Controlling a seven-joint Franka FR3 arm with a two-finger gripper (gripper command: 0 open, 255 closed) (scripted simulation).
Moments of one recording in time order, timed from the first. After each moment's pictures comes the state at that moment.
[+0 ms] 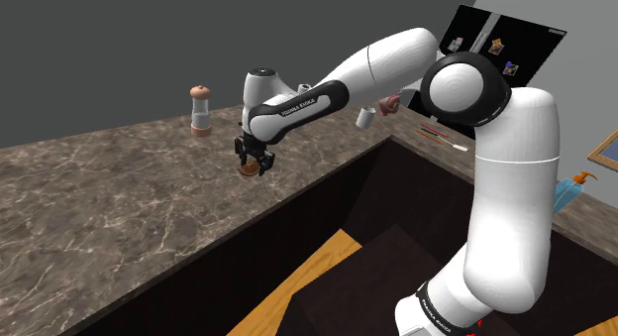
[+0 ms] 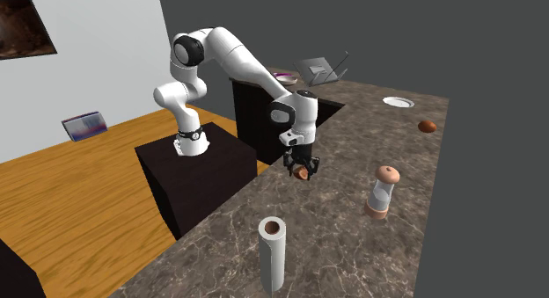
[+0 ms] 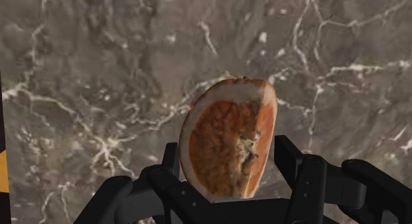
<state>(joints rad) 0.07 0.54 0.24 -1.79 -0.27 2.33 1.59</state>
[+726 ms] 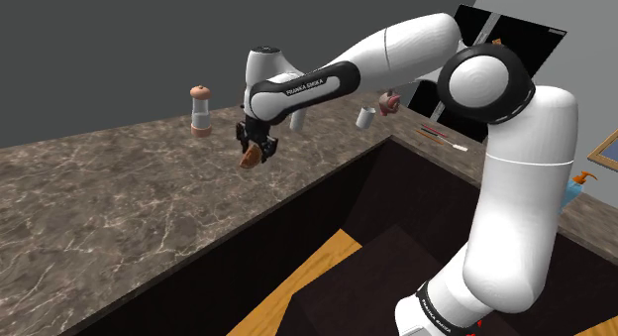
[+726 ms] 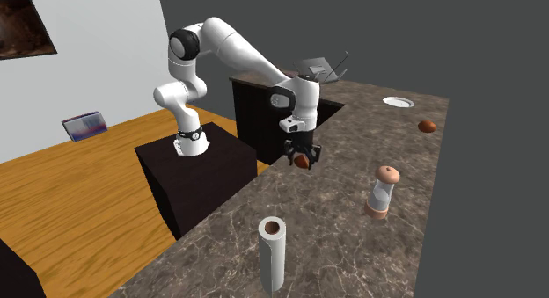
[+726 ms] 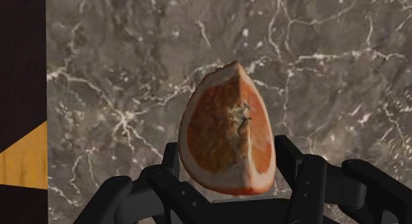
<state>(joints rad) 0.05 0.46 0.25 -1.76 -0.24 2.22 1.56</state>
